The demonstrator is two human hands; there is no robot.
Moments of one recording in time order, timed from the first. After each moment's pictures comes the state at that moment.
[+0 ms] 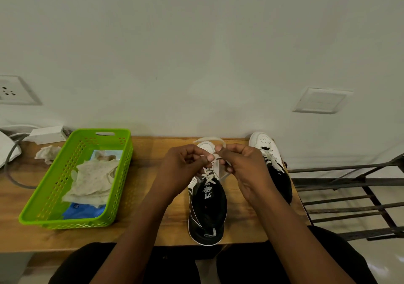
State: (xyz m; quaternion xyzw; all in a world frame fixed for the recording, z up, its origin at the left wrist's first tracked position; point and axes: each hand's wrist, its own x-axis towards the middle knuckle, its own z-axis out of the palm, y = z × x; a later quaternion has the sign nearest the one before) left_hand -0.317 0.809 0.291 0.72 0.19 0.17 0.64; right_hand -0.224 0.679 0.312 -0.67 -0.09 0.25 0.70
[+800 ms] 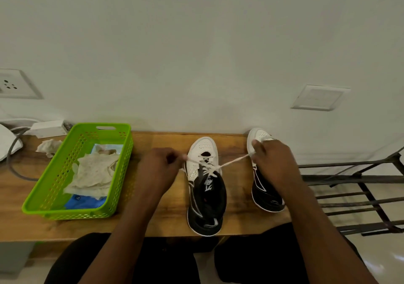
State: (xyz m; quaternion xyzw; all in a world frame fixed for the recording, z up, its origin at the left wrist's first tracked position) left_hand -0.342 0.830 0.275 0.85 0.32 0.18 0.38; right_hand -0.183 0.624 0.308 -0.94 -0.24 0.02 0.25
